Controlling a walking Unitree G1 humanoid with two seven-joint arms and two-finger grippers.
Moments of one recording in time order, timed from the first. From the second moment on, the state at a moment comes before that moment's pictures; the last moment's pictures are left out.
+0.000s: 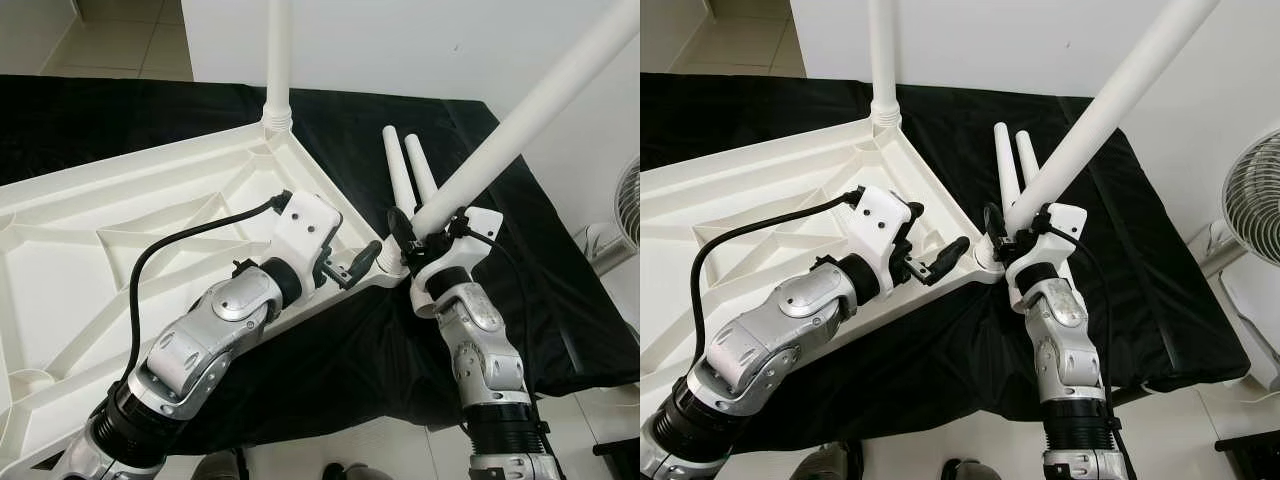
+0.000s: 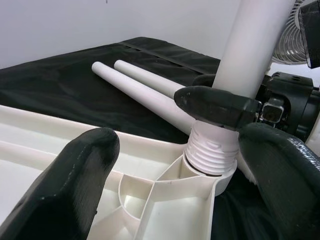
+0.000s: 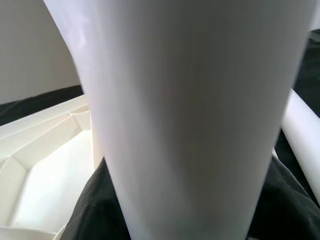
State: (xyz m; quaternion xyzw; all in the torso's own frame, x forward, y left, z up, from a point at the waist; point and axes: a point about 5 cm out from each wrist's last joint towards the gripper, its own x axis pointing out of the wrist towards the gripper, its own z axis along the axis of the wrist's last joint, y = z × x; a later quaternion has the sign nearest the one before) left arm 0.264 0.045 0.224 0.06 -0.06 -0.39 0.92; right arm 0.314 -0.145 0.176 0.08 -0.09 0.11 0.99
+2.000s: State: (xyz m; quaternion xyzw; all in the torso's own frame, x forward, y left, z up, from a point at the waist) left arm 0.264 0.048 0.227 0.06 -0.06 -0.39 0.92; right arm 0.306 -0.143 0.164 0.04 -0.15 0.13 0.98
